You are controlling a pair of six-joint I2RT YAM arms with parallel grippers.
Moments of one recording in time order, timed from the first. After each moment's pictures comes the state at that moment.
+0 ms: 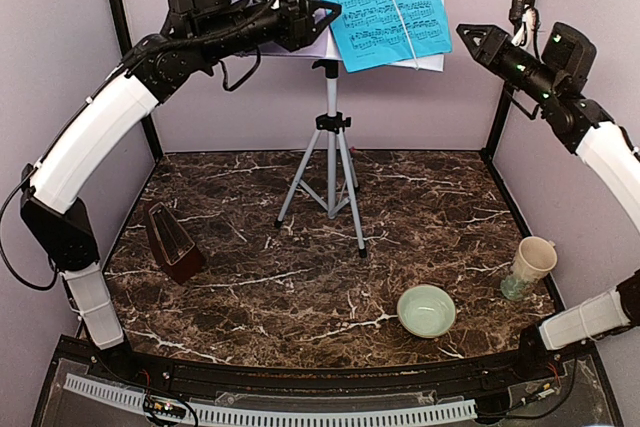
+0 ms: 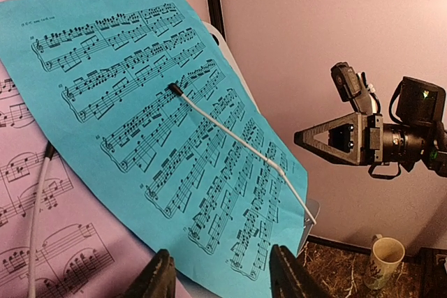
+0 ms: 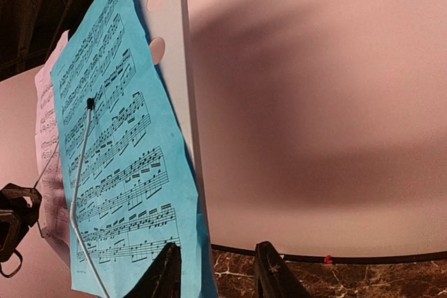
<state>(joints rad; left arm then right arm) -0.83 1.82 2.31 -0.38 0.10 0.11 0.27 1.27 1.46 0.00 -0.28 0.48</state>
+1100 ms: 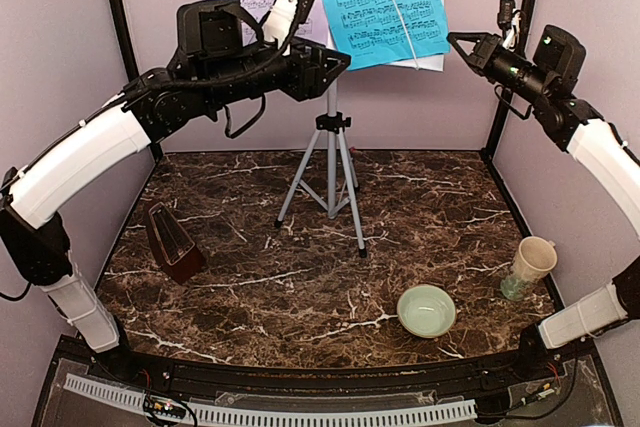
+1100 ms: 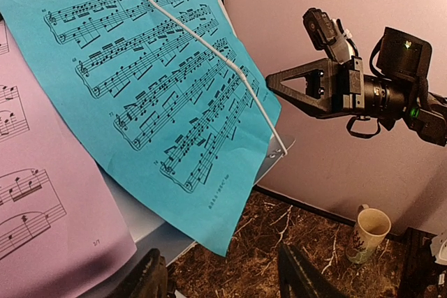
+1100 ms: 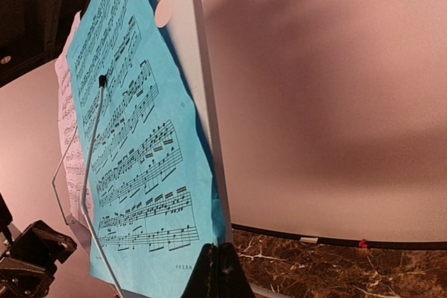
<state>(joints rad) -0.94 1.65 1.93 -0.30 -0.05 0.04 0.26 1.32 1.45 0.06 -0.45 0.58</state>
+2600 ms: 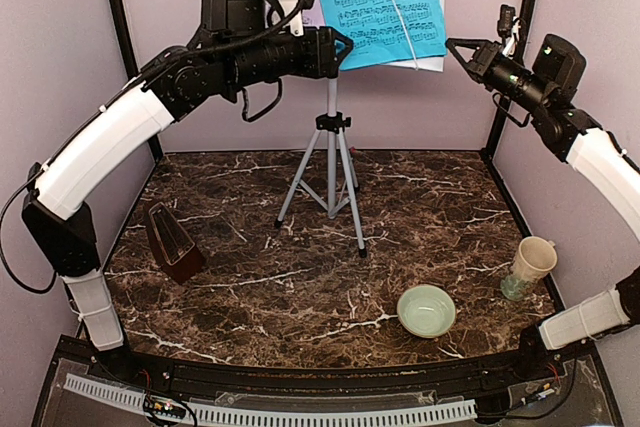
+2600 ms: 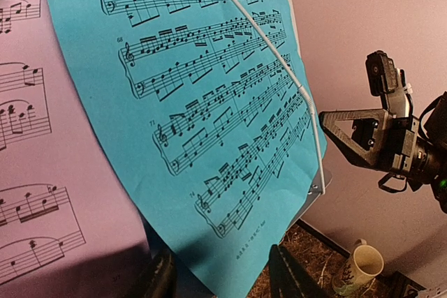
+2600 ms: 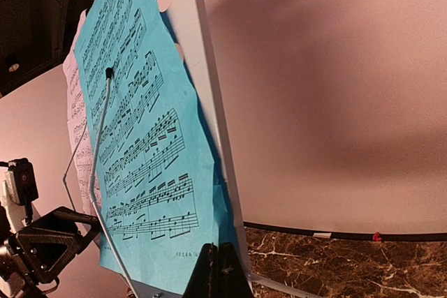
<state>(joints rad) -0.94 1.82 2.23 -0.48 -0.19 -0.17 0.28 1.28 1.37 0.12 -0.45 0.63</state>
